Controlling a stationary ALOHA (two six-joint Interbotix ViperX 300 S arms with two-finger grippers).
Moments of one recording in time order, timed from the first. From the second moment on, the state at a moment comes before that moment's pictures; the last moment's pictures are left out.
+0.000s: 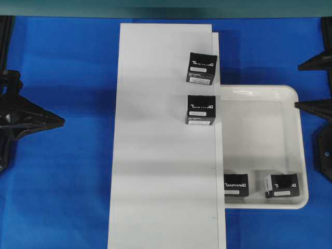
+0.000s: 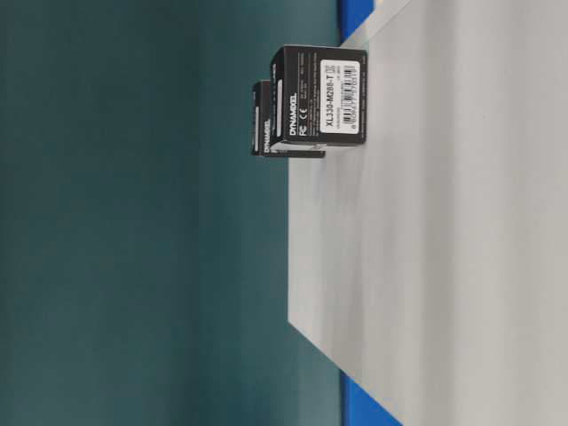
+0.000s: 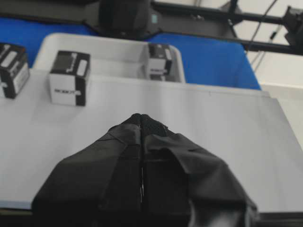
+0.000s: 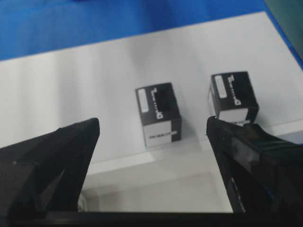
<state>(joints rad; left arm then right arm) -0.03 -0.97 1.05 0.02 0.04 -0.13 -0.22 -1.09 0.87 0.12 0.57 -0.05</state>
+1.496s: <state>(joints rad) -0.03 -0.97 1.05 0.02 0.02 -0.13 -0.22 -1.14 0.91 0.12 0.58 -0.05</state>
